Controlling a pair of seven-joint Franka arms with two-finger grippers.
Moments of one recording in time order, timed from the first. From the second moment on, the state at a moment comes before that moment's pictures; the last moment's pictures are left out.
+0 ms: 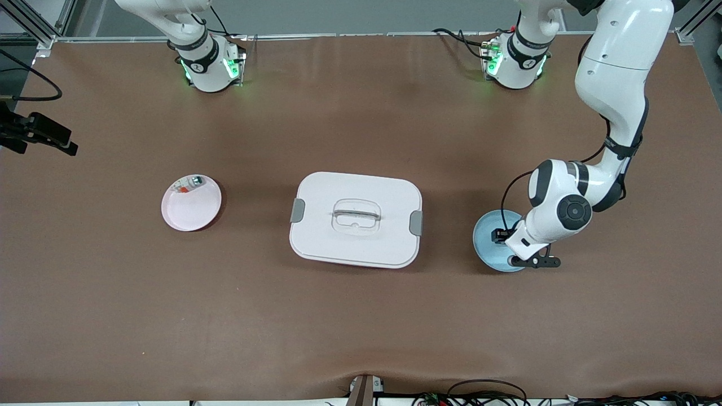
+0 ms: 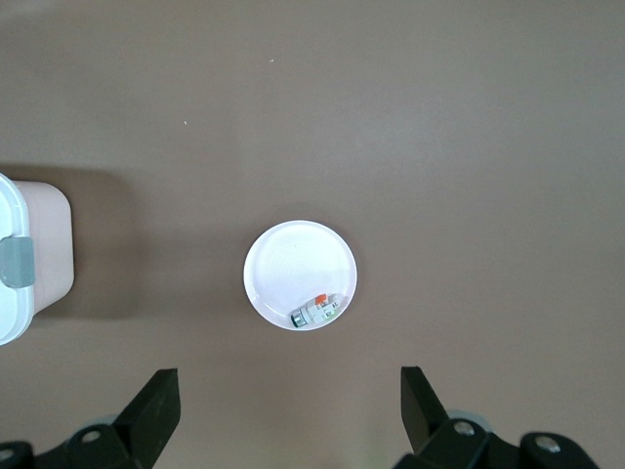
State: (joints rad) left arm -0.09 0.61 -0.08 -1.89 0.04 2.43 -0.19; right arm 0.00 0.03 -0.05 -1.47 0.01 1.48 0.01
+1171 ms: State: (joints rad) left arm -0.09 0.18 -0.29 -1.76 -0.26 2.03 -0.88; right arm 0.00 0.03 -0.05 -1.47 0.01 1.49 -0.04
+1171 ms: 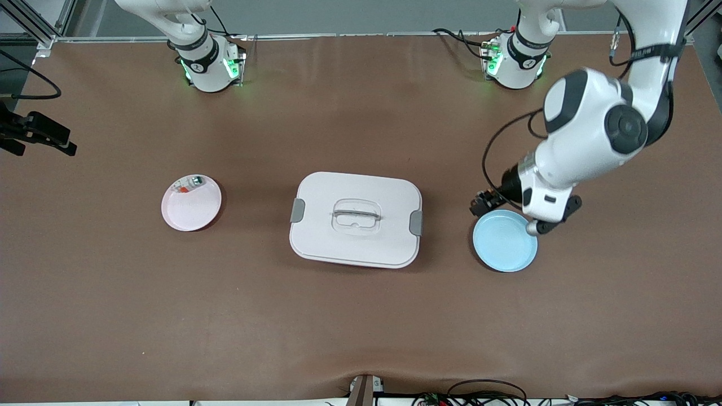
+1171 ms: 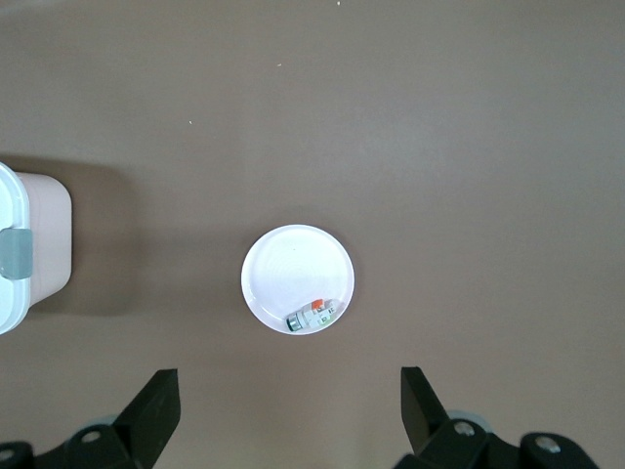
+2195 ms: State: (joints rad) left arm -0.14 0.12 -0.56 -1.66 -0.61 2.22 -1.58; right arm -0.01 0.07 -0.06 -1.49 0.01 1.48 -0.05
